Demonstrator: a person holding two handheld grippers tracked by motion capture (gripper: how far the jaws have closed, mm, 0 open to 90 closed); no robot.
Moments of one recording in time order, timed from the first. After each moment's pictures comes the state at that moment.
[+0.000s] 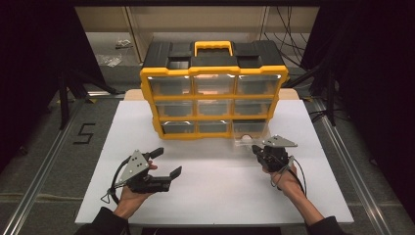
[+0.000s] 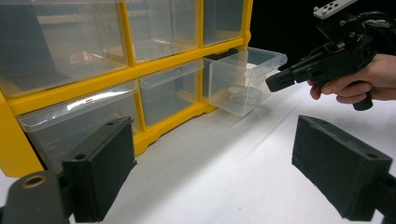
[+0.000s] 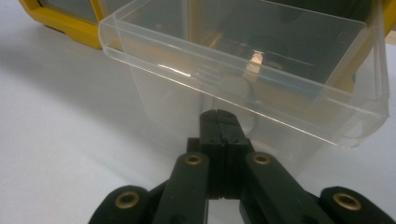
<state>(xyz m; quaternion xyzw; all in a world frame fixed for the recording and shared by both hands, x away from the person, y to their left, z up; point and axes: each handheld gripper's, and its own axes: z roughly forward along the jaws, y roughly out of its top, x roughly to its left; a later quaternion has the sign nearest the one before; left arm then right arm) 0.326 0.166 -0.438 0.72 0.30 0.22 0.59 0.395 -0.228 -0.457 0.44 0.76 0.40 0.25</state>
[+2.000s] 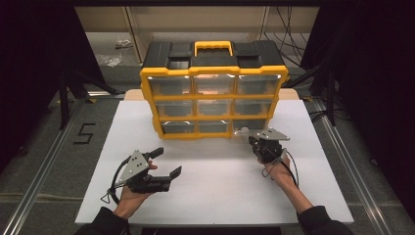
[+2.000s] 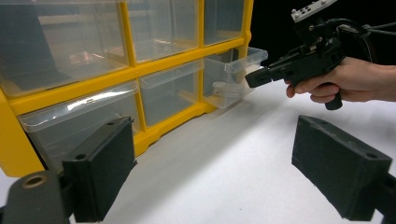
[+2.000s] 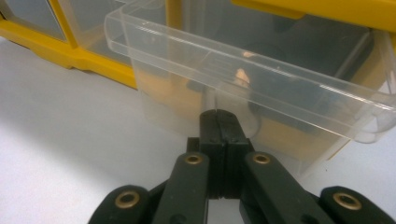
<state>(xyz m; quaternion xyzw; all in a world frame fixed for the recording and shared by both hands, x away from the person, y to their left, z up) 0.326 0.167 -0.438 0.72 0.30 0.22 0.59 0.425 -0.217 -0.466 0.44 0.75 0.40 0.28</state>
